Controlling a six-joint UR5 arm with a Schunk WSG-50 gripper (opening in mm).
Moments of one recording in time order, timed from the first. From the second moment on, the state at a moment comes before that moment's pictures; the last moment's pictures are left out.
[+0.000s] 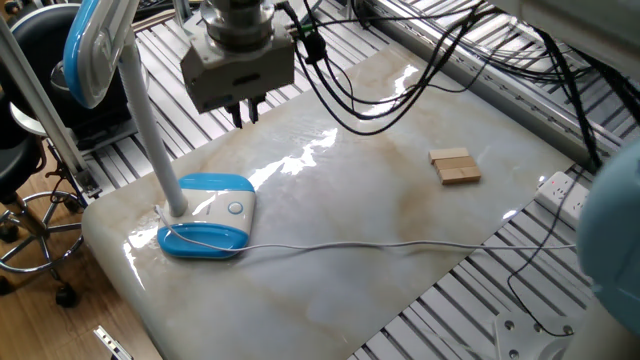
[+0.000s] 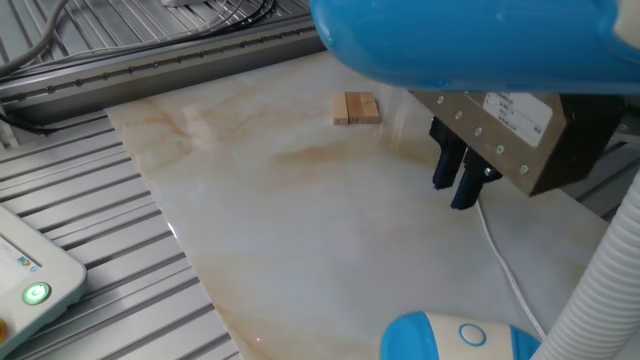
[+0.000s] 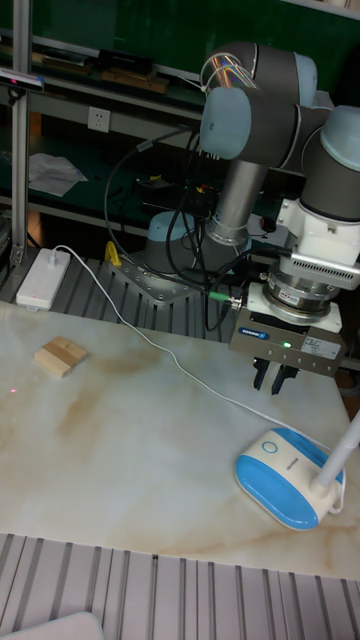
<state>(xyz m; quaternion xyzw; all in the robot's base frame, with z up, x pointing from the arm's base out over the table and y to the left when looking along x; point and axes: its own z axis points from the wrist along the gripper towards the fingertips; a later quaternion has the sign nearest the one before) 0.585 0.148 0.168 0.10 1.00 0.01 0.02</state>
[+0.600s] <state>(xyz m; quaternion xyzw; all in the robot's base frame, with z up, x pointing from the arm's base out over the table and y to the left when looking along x) 0.581 0.142 0.160 0.07 1.00 0.00 0.02</state>
